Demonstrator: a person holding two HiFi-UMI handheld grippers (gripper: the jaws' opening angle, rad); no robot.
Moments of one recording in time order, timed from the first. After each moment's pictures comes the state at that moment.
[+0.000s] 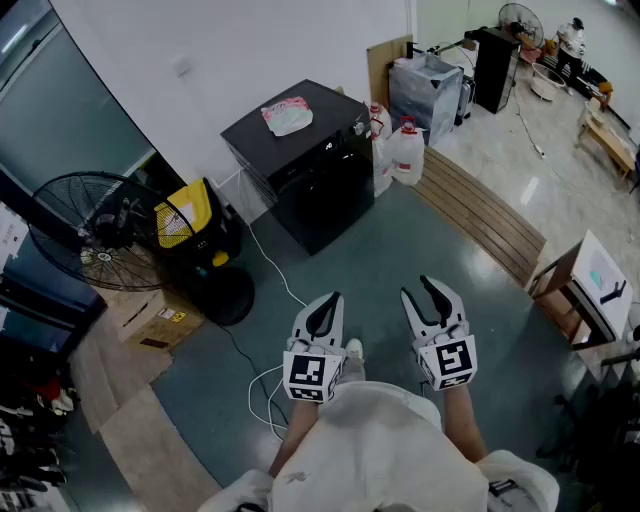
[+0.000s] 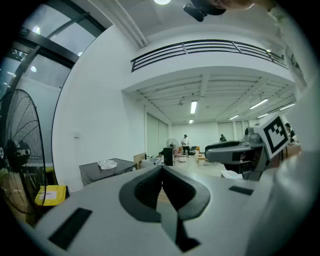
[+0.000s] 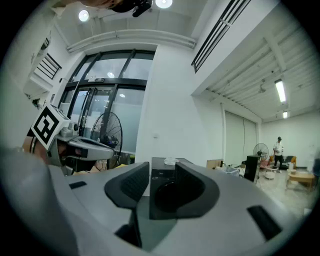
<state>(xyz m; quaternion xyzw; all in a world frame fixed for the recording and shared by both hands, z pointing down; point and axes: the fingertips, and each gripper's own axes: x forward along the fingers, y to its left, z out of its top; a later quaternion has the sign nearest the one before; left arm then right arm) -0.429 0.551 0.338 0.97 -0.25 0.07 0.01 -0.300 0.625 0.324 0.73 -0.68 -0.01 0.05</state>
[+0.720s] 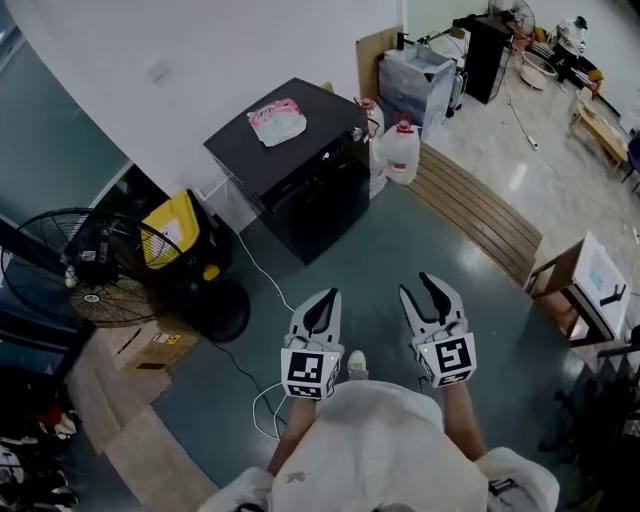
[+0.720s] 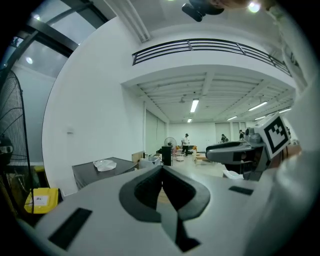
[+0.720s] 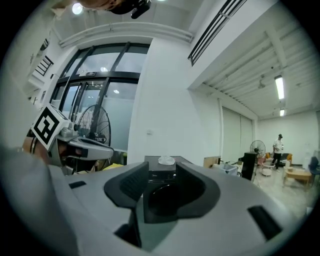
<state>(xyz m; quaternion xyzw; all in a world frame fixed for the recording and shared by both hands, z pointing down) -0.392 0.411 0.350 0.97 -0.23 0.08 0.02 -0.265 0.492 0.332 0.75 -0.66 0.00 0.06</state>
